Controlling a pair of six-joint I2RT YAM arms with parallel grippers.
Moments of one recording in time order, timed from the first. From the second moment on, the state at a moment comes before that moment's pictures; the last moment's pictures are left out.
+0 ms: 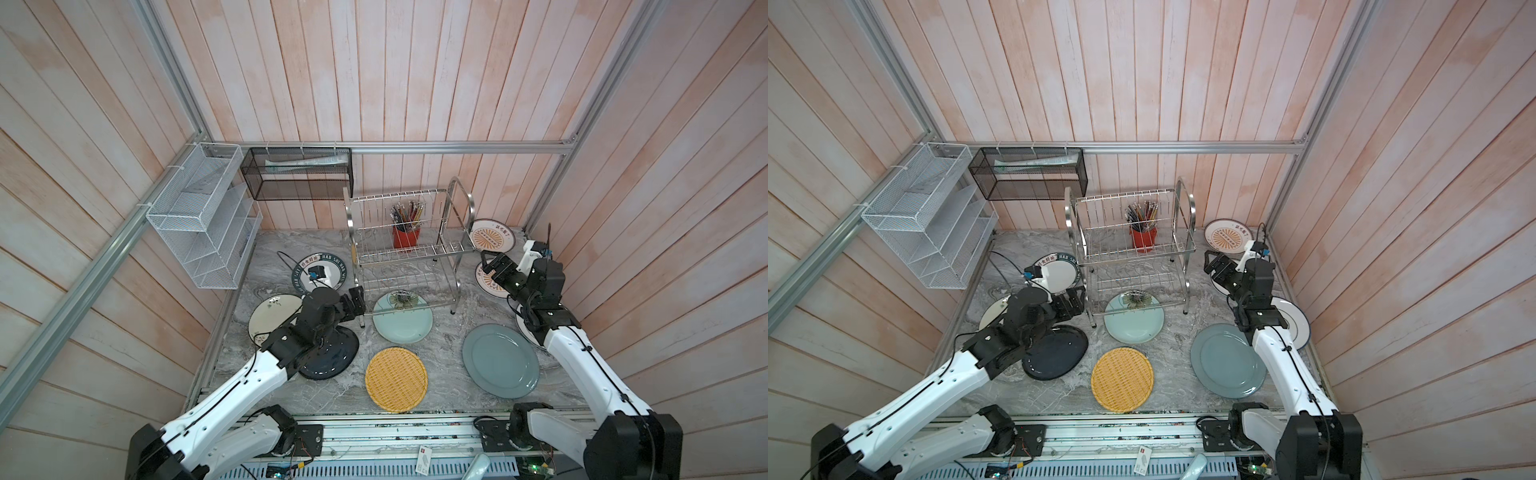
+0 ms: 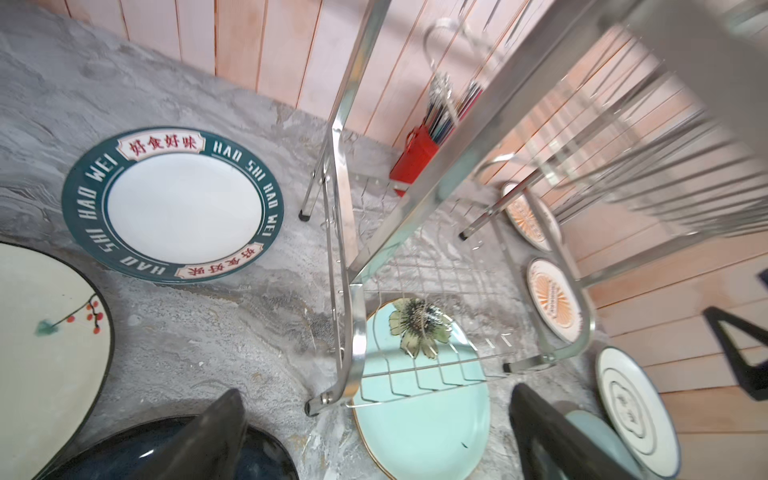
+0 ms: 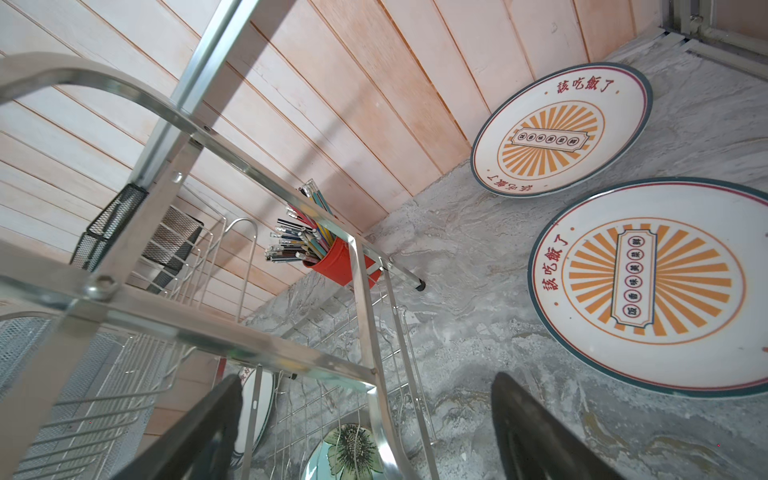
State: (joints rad) left arm -0.64 0.92 0.80 -0.32 -0.30 -0.66; right arm 0.06 1.09 0.78 0.04 -0.21 0.73
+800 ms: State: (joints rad) left arm 0.39 0.75 0.38 -0.38 0.40 -1.00; right arm 0.44 0.83 0.61 -0.10 -0.18 0.71
